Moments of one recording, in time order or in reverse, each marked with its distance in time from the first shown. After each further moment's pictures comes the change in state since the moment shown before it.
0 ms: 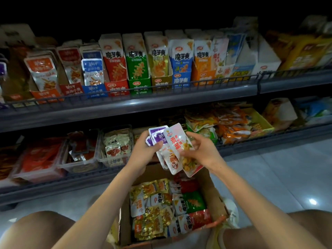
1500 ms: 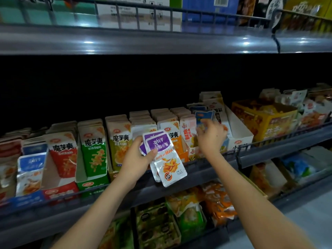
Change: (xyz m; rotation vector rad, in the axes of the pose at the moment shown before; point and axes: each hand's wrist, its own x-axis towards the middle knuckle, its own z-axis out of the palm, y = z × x) left_hand 0.184 0.163 0.073 0.128 0.012 0.379; right_hand 0.254 -0.077 -0.187 -0.511 1.038 -0.410
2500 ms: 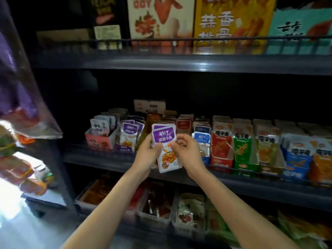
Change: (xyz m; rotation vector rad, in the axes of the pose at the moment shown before) left_hand -0.174 -0.018 -0.349 -0.093 0.483 -0.150; right_hand -0.274 -0.418 -0.001 1.062 -0.983 0.053
